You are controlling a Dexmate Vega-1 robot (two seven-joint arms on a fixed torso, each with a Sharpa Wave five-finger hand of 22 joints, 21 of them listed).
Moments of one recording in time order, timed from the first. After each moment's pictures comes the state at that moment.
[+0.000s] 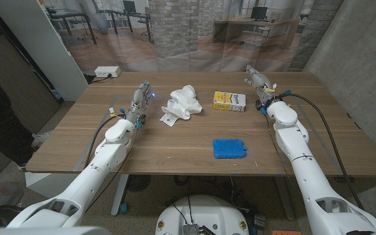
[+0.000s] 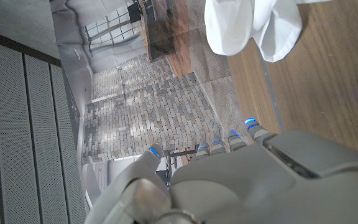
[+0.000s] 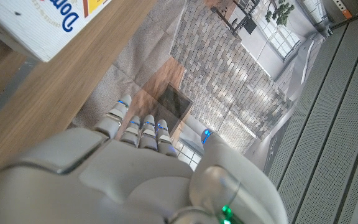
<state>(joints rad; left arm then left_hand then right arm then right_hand) 0.86 0.40 0.23 -1.26 -0.55 -0.26 -0.11 0.01 0.07 0.49 0.17 0.22 -0.17 0.02 0.18 0.17 -0.17 -0.03 0.20 0.18 -0.17 0.01 0.19 0.17 -0.17 0.04 0.35 0.20 -0.87 -0.16 0.00 -1.50 -0.08 0.09 0.16 0.22 0.15 0.28 0.06 0.30 0.07 0.12 0.19 0.18 0.07 0.12 0.19 0.18 -0.01 0.09 0.18 0.17 0.20 0.05 0.19 0.17</state>
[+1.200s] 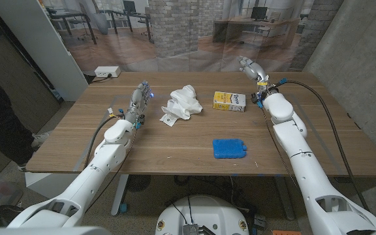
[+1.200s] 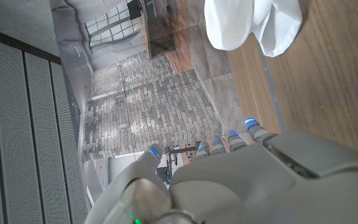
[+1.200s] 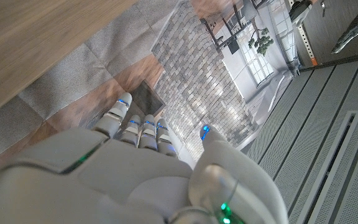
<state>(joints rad) 0.86 0.40 0.22 -1.26 -0.55 -0.26 -0.10 0.01 0.07 0.49 0.17 0.22 -0.17 0.02 0.18 0.17 -0.17 -0.03 0.20 0.18 -0.17 0.01 0.19 0.17 -0.17 0.04 0.35 0.20 -0.86 -0.18 -0.05 -1.59 -0.26 0.13 0.14 0.27 0.16 0.31 0.03 0.28 0.08 0.13 0.19 0.18 0.07 0.12 0.19 0.18 -0.01 0.09 0.18 0.17 0.21 0.05 0.19 0.17</state>
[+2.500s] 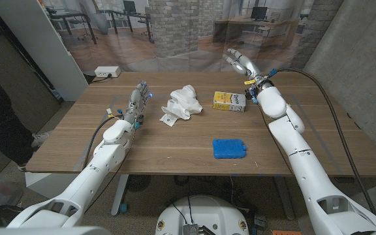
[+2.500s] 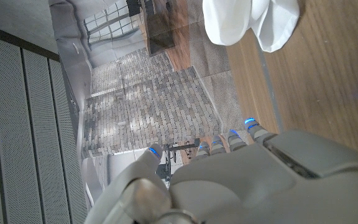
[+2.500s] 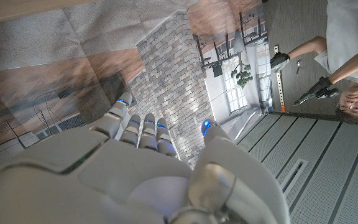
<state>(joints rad) 0.87 0.40 0.21 -1.25 -0.55 -0.27 -0.11 0.01 0.07 0.48 0.17 0.22 -0.17 0.02 0.18 0.17 -0.17 -0.03 0.20 0.18 -0.17 0.01 0.19 0.17 -0.17 0.04 0.35 0.20 -0.87 -0.21 -0.13 -1.70 -0.52 0.13 0.12 0.31 0.15 0.34 -0.01 0.26 0.09 0.13 0.19 0.18 0.10 0.11 0.19 0.18 0.00 0.09 0.18 0.17 0.21 0.05 0.19 0.17</state>
